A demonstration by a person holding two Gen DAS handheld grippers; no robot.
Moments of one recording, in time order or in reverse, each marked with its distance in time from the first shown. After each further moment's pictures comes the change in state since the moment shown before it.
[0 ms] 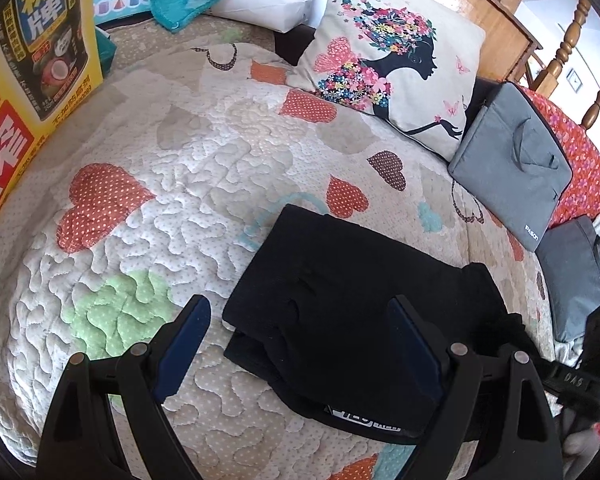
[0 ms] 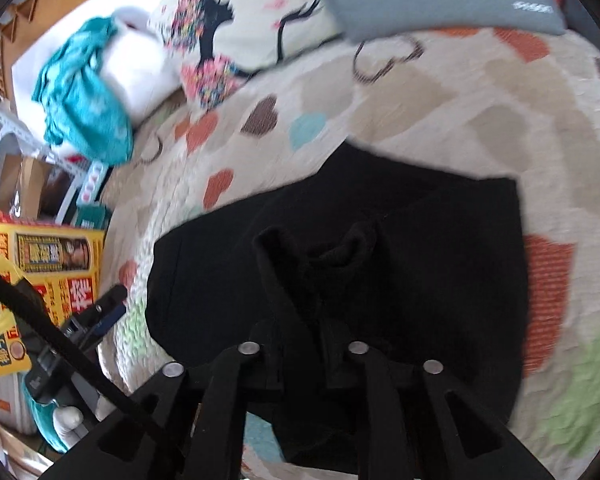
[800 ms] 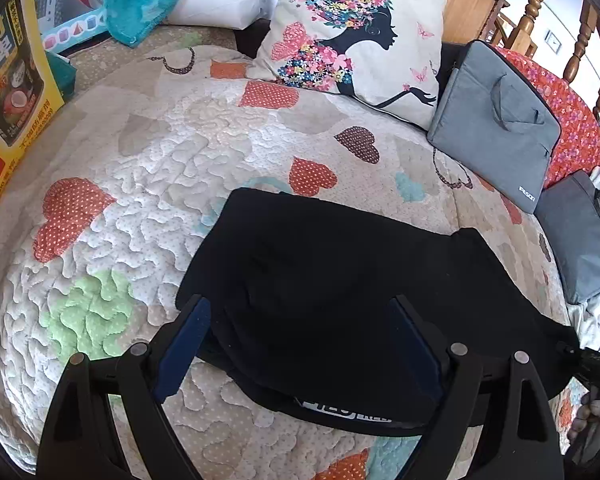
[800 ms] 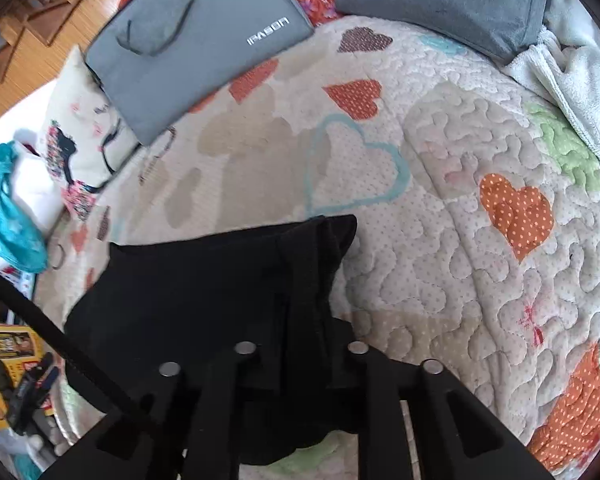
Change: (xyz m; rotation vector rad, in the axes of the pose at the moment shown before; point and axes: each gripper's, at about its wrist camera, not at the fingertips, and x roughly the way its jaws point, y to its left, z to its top) left arm 0.012 -0.038 -0.017 0.135 0.007 0.017; right arm -0.145 -0.206 -0.036 0.311 -0.245 -0.239
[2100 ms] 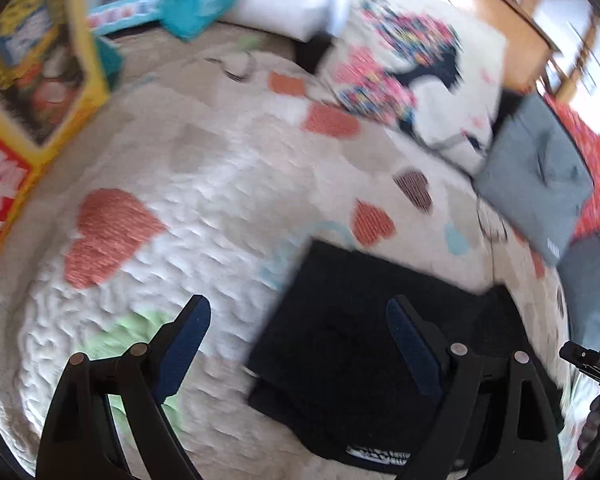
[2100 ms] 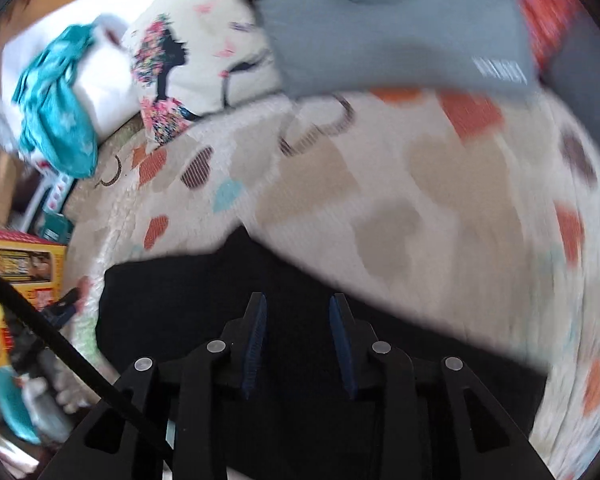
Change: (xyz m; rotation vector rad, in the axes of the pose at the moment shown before) left arm 0.007 0.041 0.033 -0.113 -0.001 0.063; right arm 0.040 0.140 0.044 -0.344 0.216 0.104
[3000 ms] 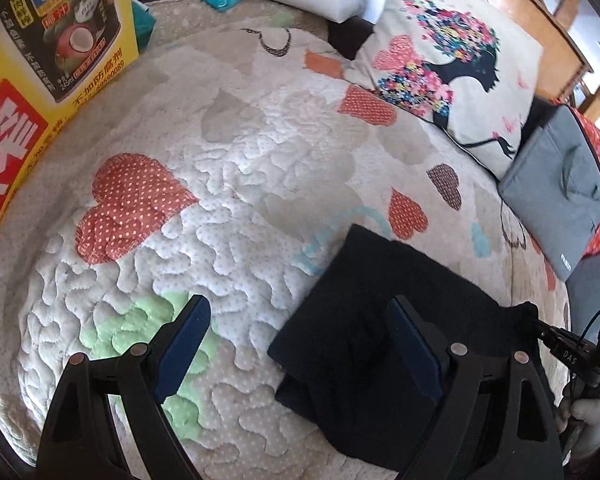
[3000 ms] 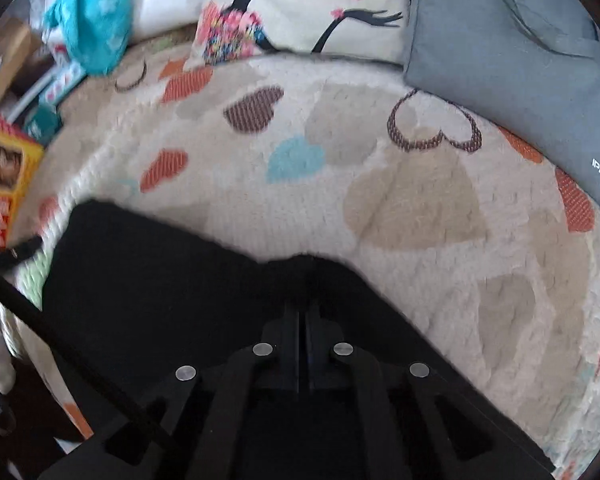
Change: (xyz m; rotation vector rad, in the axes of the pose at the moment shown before) left arm 0.012 0.033 0.004 -0.125 0.040 0.041; right arm 0.103 0.121 0.031 -0.412 0.045 -0.124
